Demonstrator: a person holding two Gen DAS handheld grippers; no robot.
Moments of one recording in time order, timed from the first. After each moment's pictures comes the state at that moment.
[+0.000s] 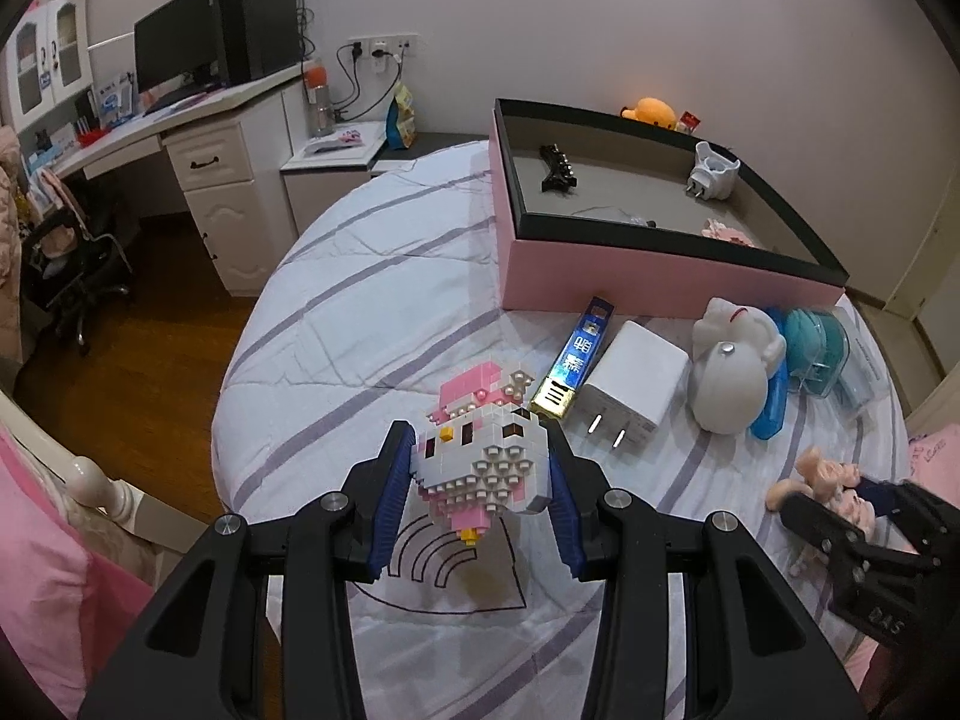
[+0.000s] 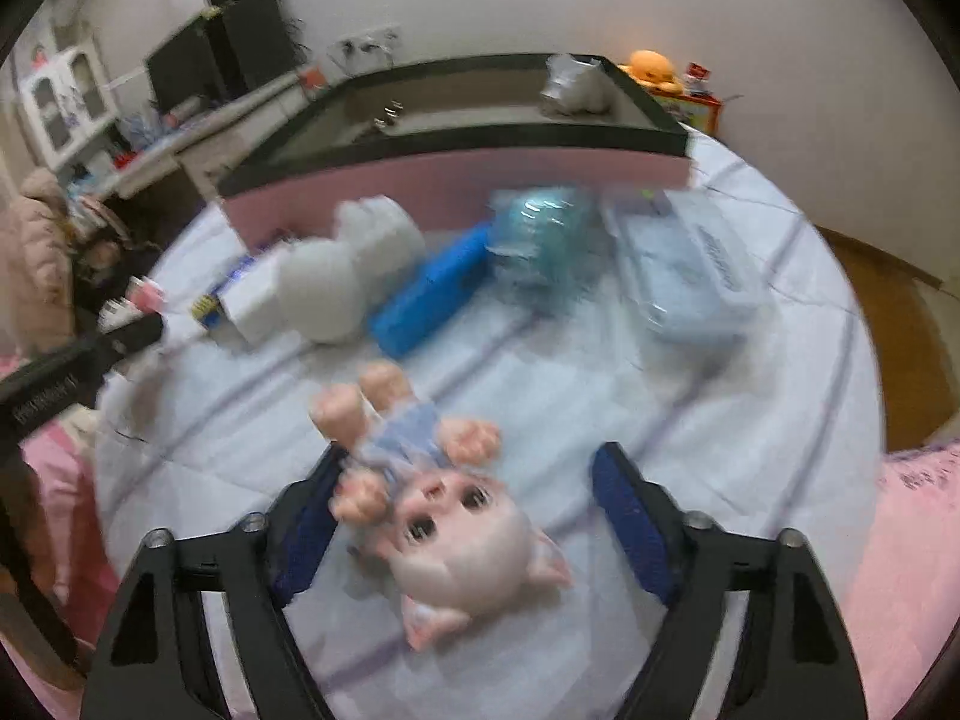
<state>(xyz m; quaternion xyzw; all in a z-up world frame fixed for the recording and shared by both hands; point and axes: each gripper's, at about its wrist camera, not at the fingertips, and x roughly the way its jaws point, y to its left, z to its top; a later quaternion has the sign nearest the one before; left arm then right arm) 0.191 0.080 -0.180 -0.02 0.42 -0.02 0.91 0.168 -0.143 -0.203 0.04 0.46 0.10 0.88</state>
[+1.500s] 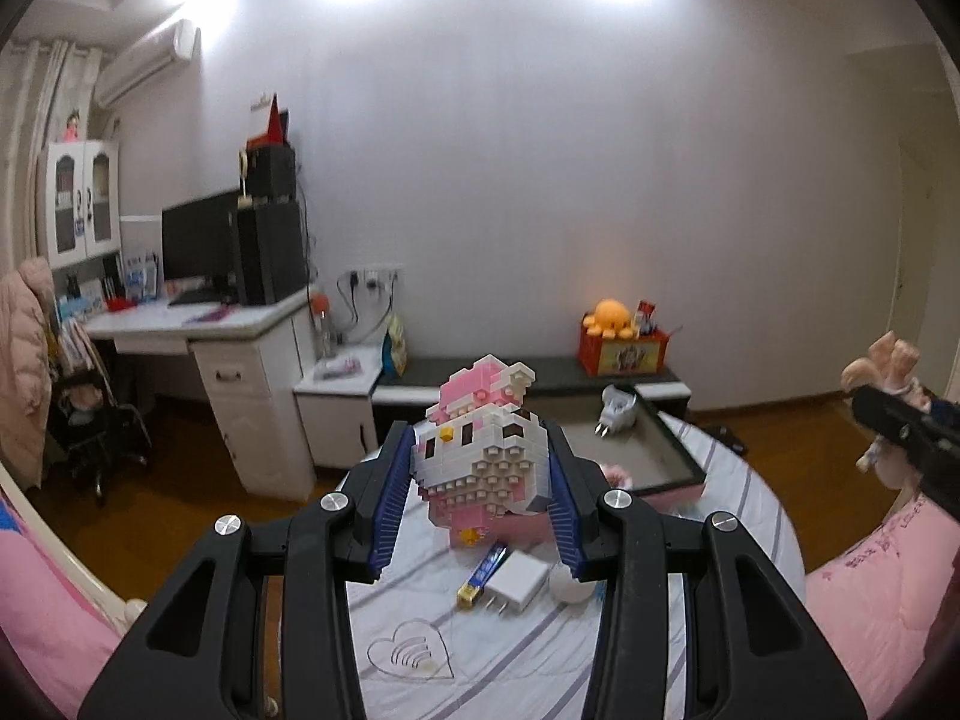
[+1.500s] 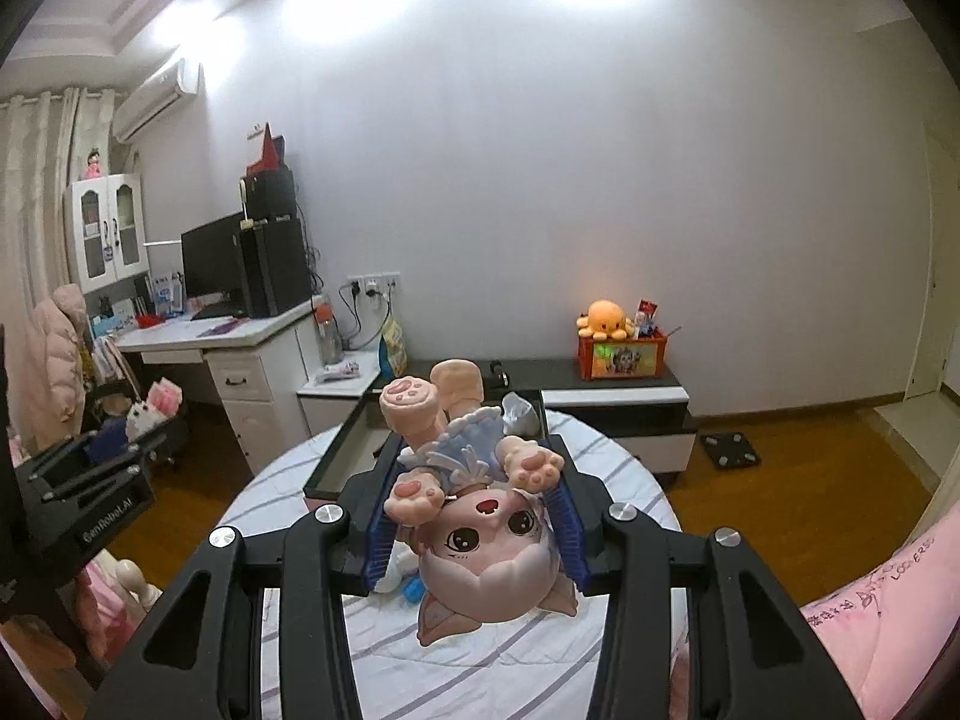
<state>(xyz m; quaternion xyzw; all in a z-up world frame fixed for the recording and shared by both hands) 0.086 0.045 -0.005 0.01 0.16 -0.03 0.99 0.068 -0.179 -0.006 0.03 0.18 0.04 0.98</state>
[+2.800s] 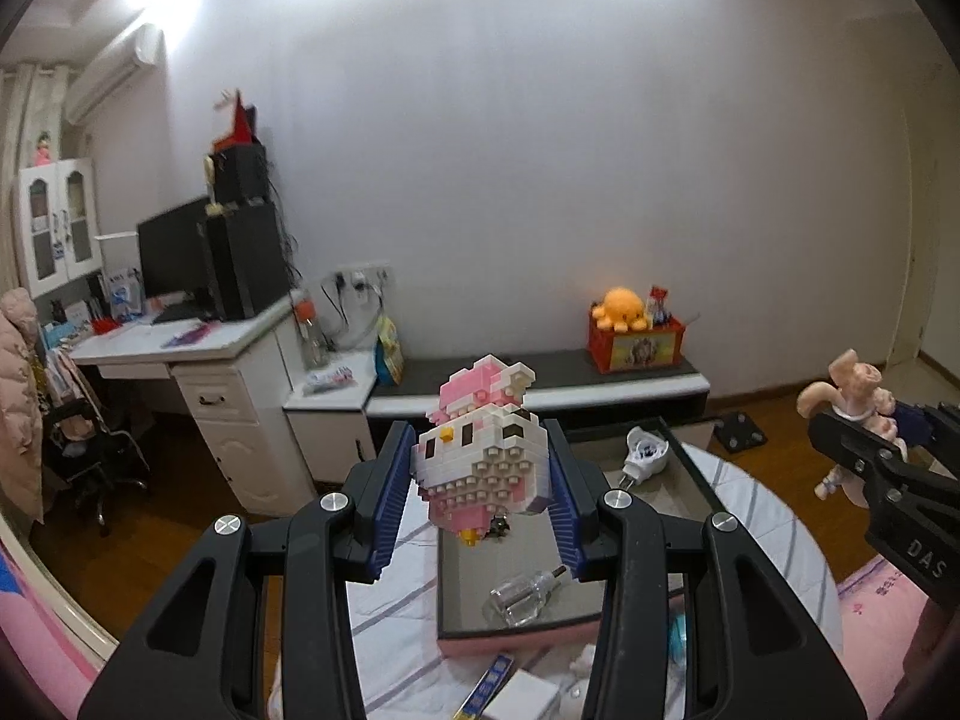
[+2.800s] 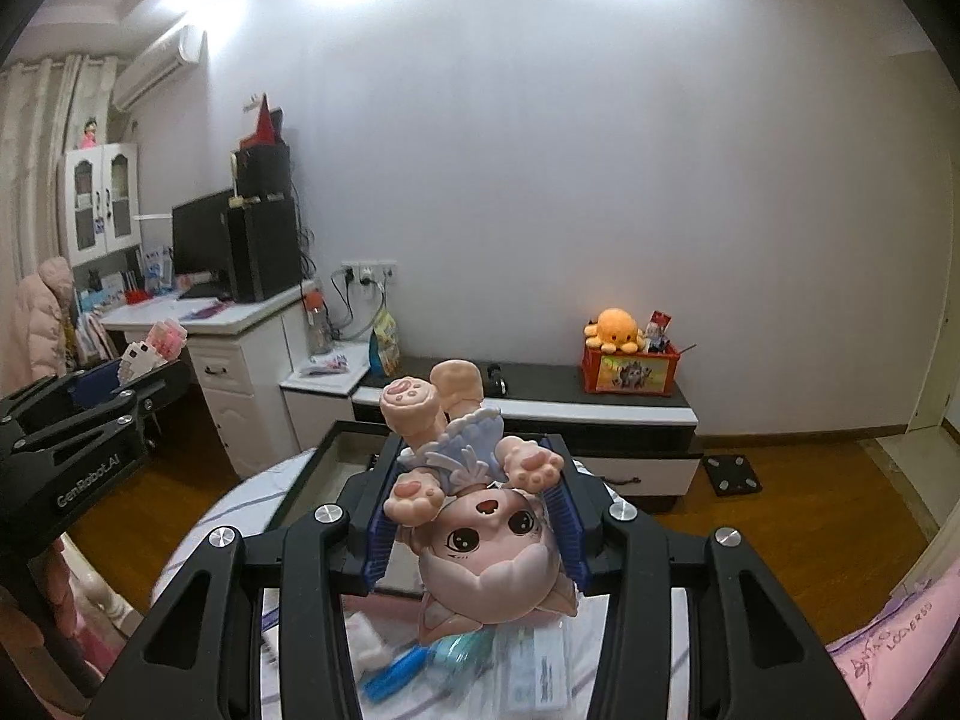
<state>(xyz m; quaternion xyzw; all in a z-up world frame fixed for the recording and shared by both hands) 0.241 0.011 0.010 0.04 0.20 -0.03 0.98 0.209 -0.176 -0.007 -0.01 0.22 0.04 0.98</state>
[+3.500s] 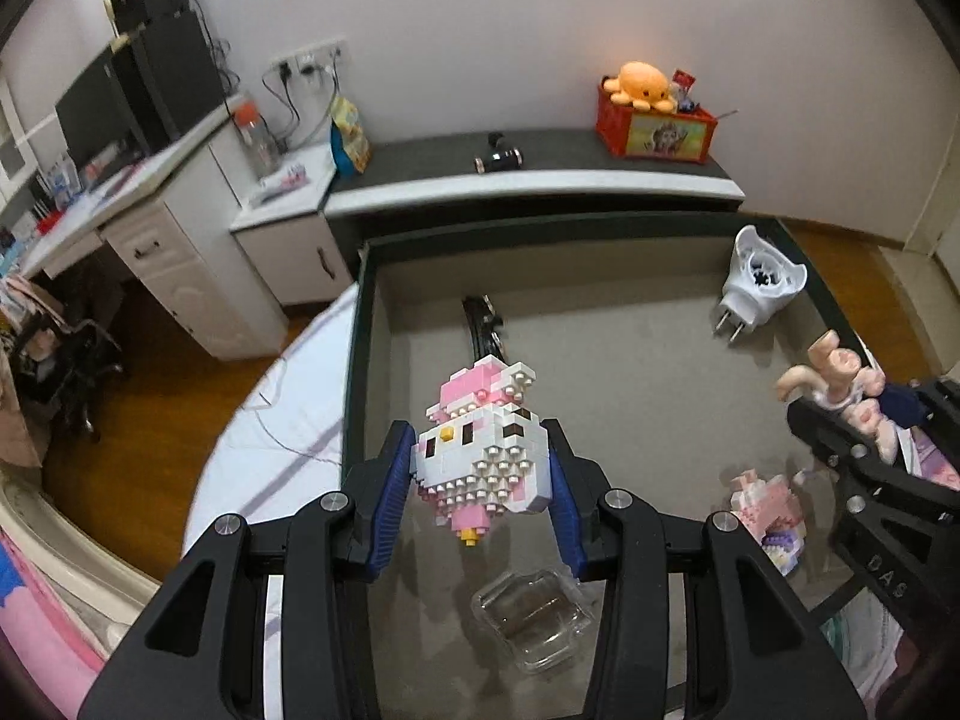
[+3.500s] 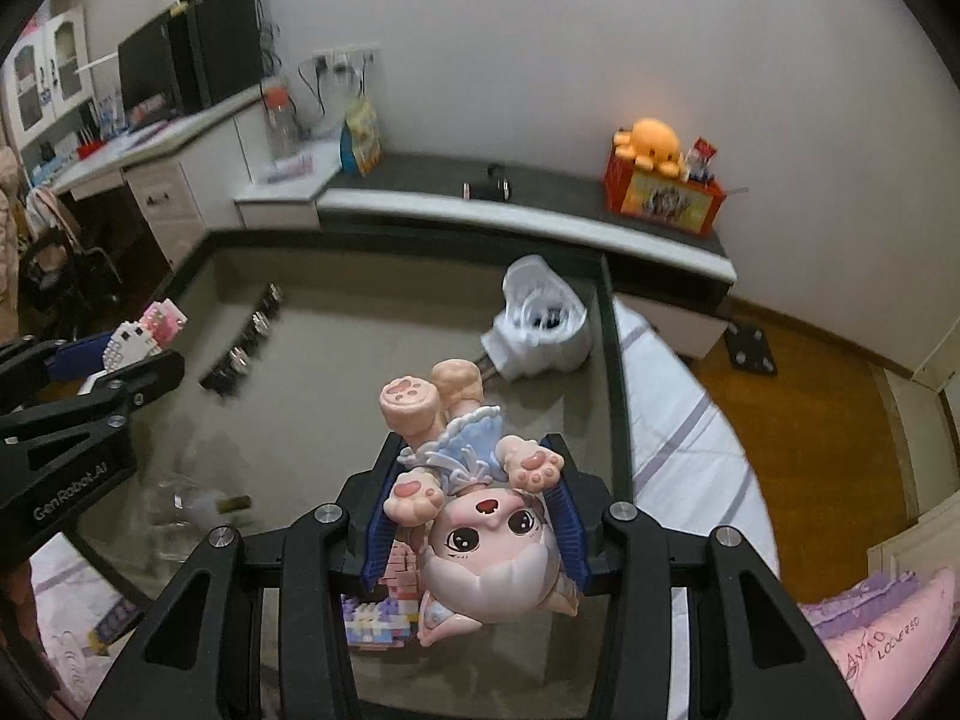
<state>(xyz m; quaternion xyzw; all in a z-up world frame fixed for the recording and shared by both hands) 0.412 -0.011 -0.139 0.05 0.46 -0.03 0.89 0.380 -0.175 -0.144 -0.04 0.45 0.05 0.89</state>
